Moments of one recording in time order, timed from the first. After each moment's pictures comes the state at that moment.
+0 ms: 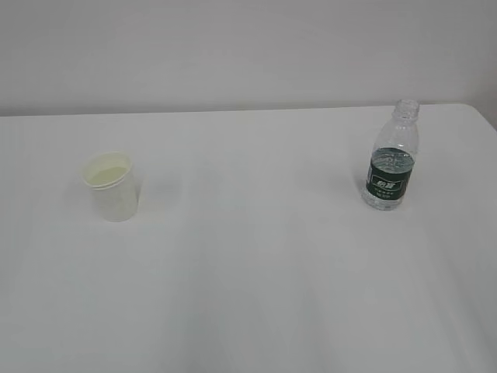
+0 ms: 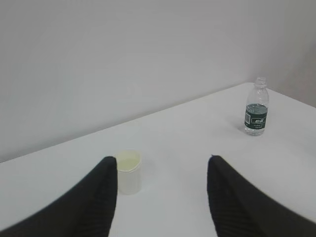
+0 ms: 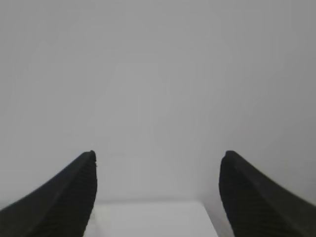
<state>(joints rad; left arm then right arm) -0.36 0.06 -0.76 -0.08 0.91 0.09 0.00 0.22 -0.45 -0.80 0.11 0.71</state>
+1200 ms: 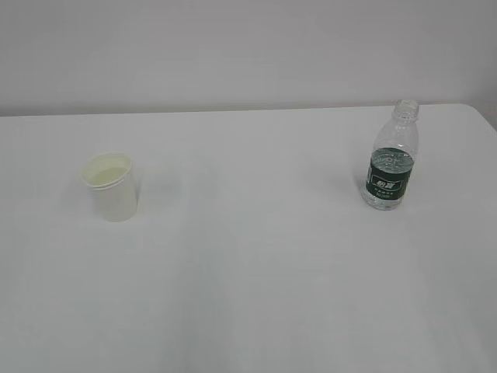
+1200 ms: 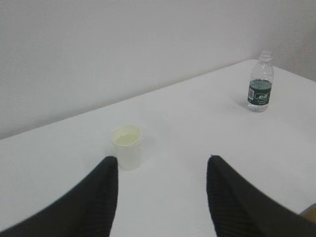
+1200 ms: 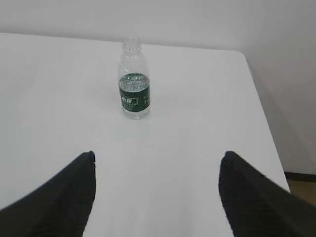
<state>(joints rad) -0.36 0.01 -0.69 -0.07 0.96 0.09 0.00 0.22 -0.58 0.07 0.87 -0.16</state>
